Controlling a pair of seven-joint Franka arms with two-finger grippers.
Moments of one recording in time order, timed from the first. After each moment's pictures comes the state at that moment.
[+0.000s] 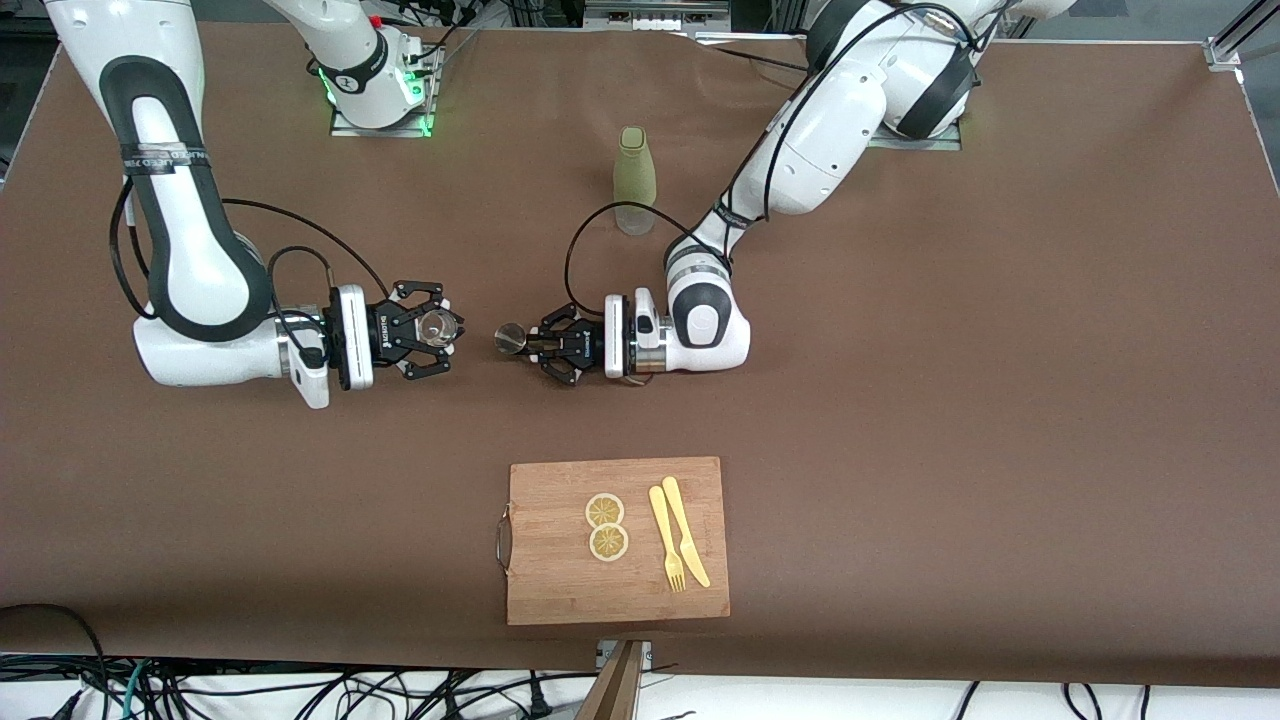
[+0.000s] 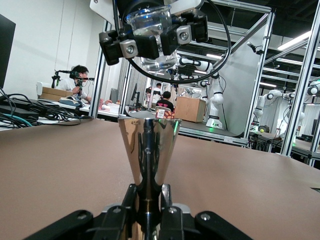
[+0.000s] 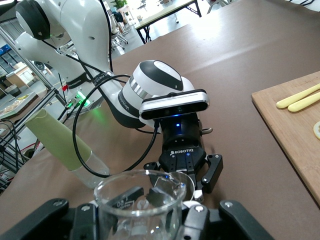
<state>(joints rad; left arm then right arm) -0.66 1.19 -0.11 -1.20 -2.15 2.10 2.41 0.13 0.47 -0.02 -1.81 1.08 1.74 -1.81</state>
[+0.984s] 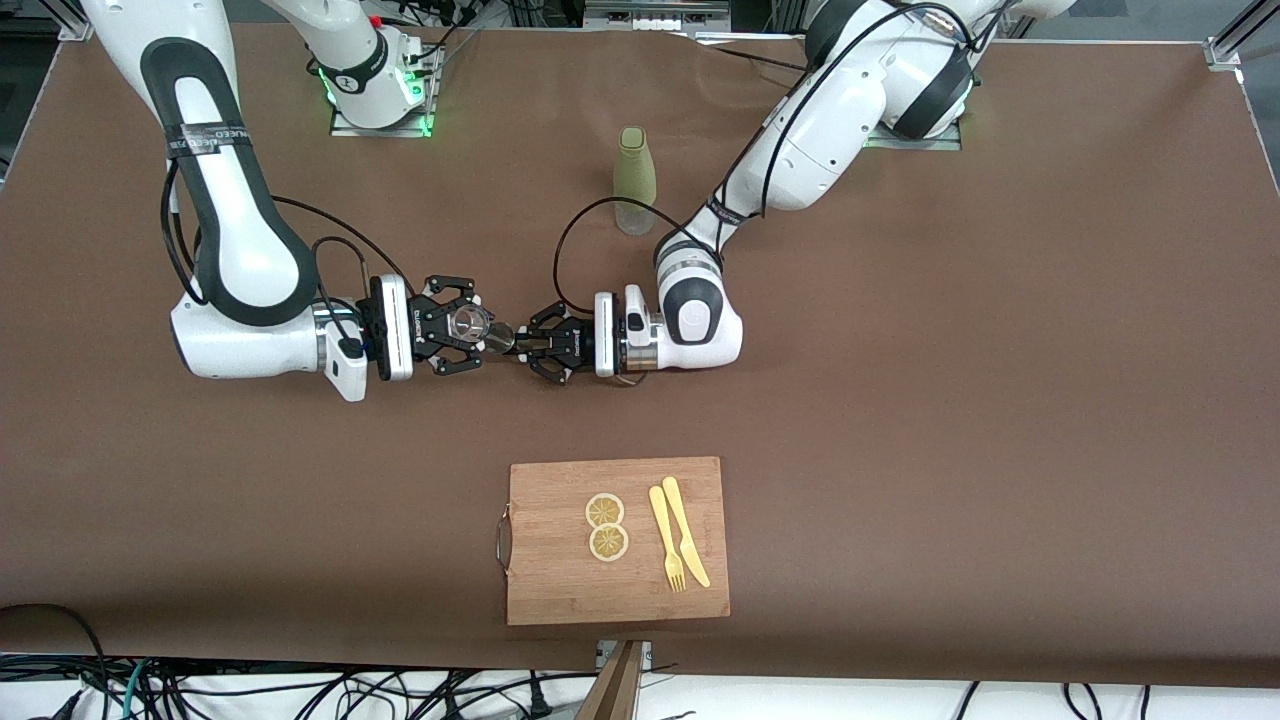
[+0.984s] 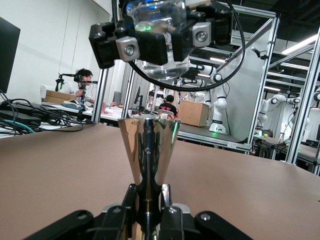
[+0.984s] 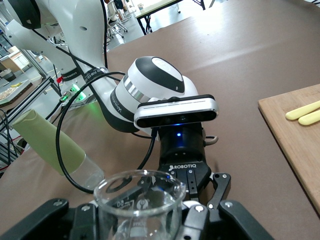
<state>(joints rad) -0.66 1.19 -0.14 -1.16 -2.15 2.14 2.39 0.20 0.45 -0.02 -1.82 1.08 1.80 -1.79</state>
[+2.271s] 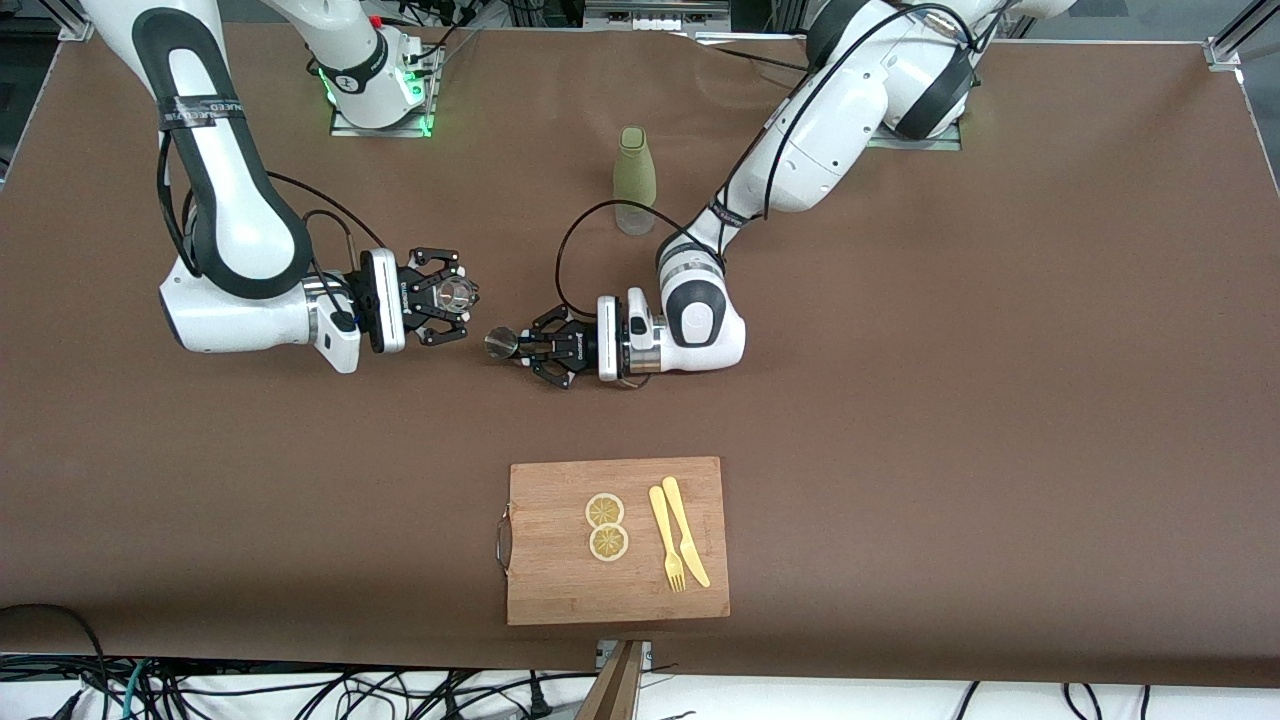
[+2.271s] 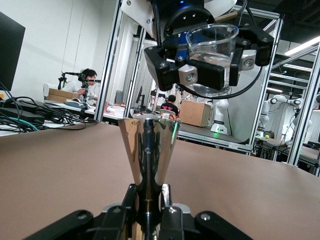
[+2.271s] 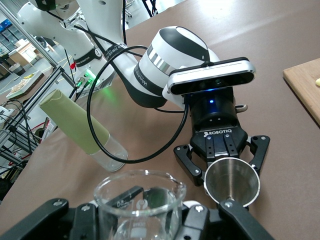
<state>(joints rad) -0.65 1.19 -0.13 -1.16 -2.15 2.14 2.38 0.20 0.36 -0.04 -1.95 1.00 1.78 -1.77</state>
